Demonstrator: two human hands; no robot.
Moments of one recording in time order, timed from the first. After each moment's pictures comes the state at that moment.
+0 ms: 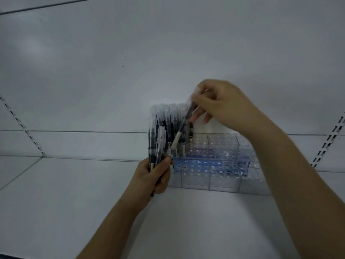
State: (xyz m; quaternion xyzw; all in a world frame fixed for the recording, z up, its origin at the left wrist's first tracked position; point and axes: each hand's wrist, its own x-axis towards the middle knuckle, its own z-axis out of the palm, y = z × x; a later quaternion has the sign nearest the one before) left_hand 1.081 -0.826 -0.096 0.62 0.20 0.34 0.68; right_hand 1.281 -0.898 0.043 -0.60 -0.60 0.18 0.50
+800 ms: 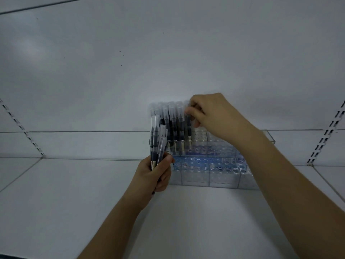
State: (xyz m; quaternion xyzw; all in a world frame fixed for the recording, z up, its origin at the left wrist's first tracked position) left_hand 1.083 -0.828 -0.096 0.62 0.21 0.33 0.68; right_hand 1.287 -0.874 0.012 -0.67 -0.67 -0.05 0.32
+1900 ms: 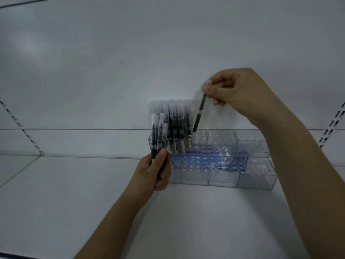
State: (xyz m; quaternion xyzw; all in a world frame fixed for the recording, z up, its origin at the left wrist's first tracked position) left_hand 1.084 -0.826 -0.098 0.62 0.20 0.32 0.69; right_hand 1.306 -0.904 0.045 -0.61 -0.54 0.13 0.56
